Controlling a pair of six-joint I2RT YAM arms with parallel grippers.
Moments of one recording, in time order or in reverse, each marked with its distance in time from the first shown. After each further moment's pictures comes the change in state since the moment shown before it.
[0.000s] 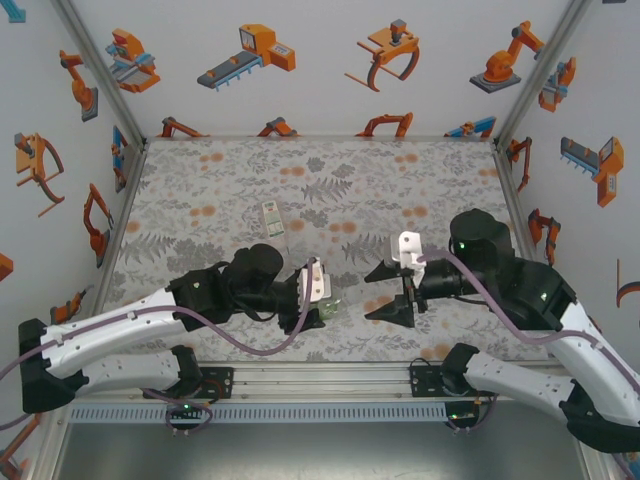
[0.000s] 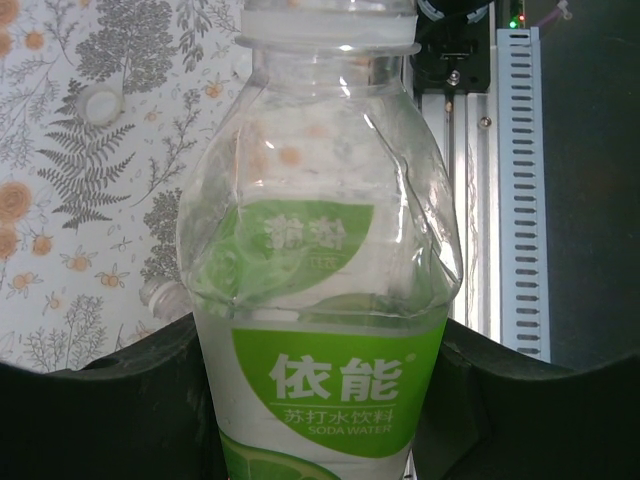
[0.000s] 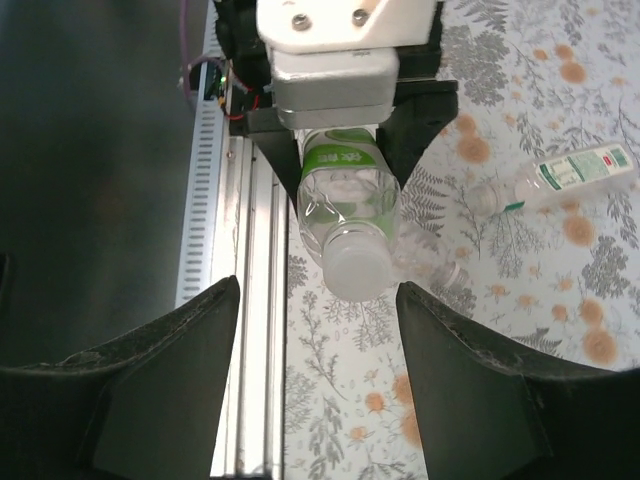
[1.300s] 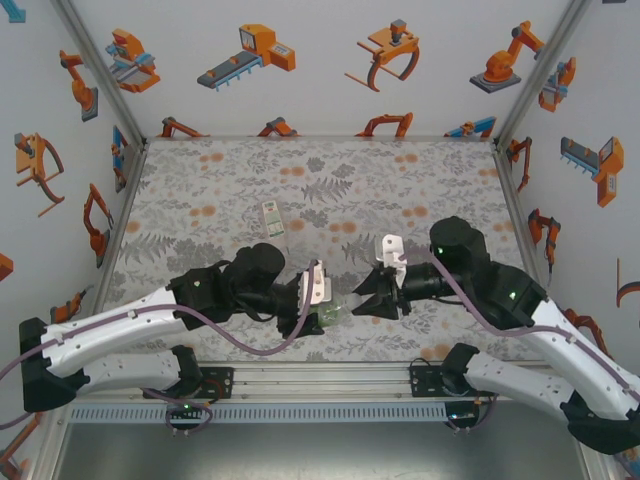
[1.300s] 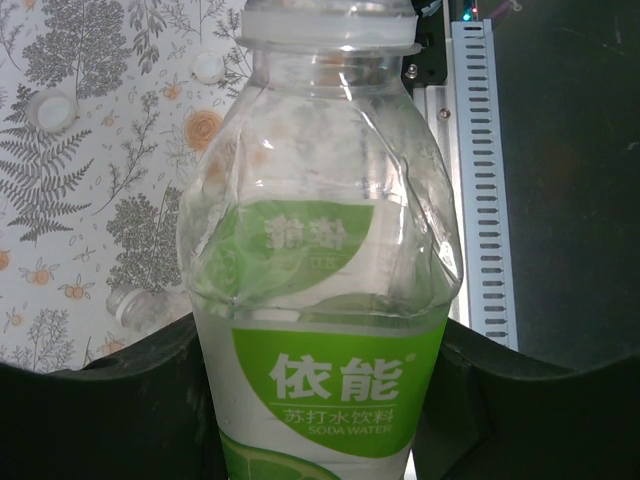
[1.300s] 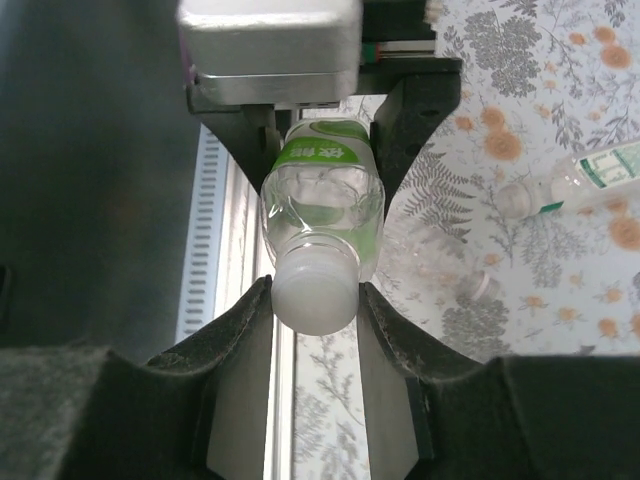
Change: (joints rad) left arm 0.000 0.006 0.020 -0.036 0.067 0.000; right arm 0.003 -0.036 -0.199 0.209 -0.013 0.153
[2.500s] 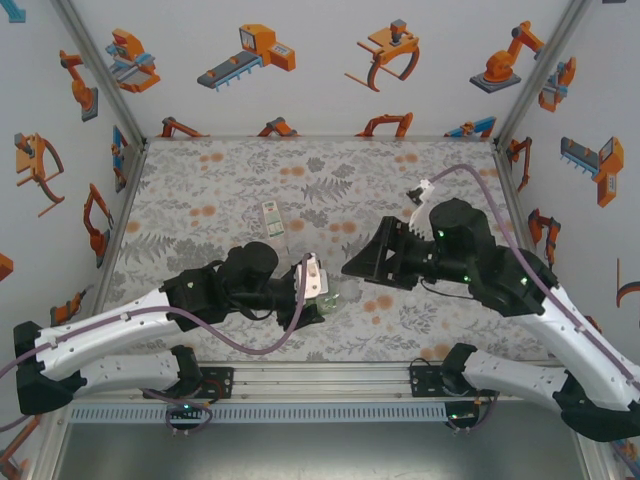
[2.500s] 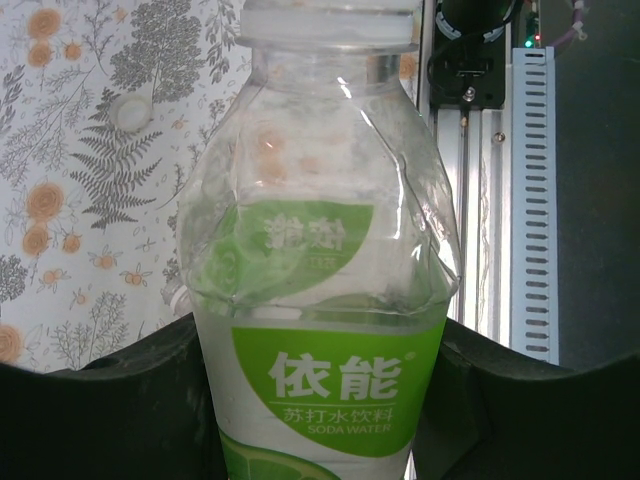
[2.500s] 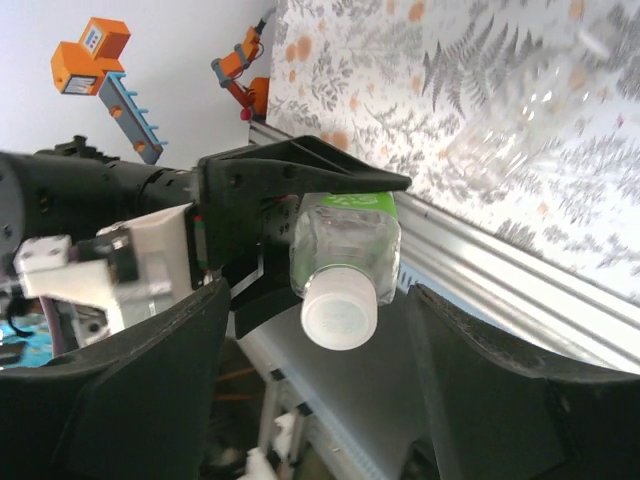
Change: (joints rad) left arm 0.000 -0.028 0.000 0.035 -0.106 -0.006; right arm 0.006 0.121 0.261 -0.219 0.473 1.178
